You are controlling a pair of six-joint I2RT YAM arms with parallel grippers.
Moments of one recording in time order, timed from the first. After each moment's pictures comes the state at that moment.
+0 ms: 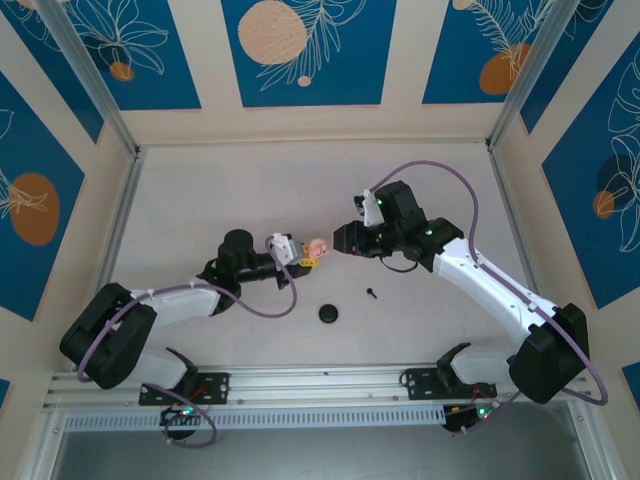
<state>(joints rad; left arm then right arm) -0.61 1.39 0.51 0.65 0.61 0.30 0.58 1.26 1.06 -0.59 -0.44 0.63</state>
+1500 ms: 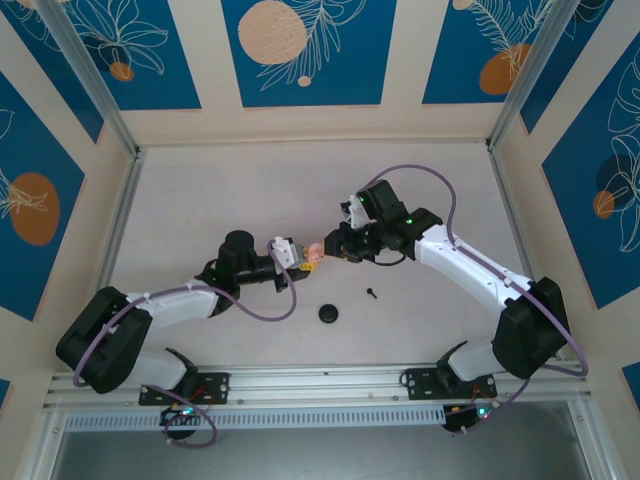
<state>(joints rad) -0.62 1.37 0.51 0.57 0.60 0.36 0.60 1.41 1.13 -0.65 -0.54 0.73</state>
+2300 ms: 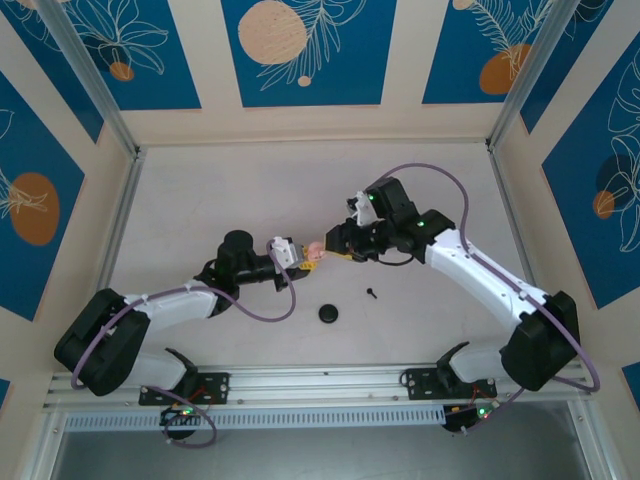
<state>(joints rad) -0.62 1.36 0.51 0.57 0.59 0.36 0.58 1.32 1.13 -0.65 -0.57 0.78</state>
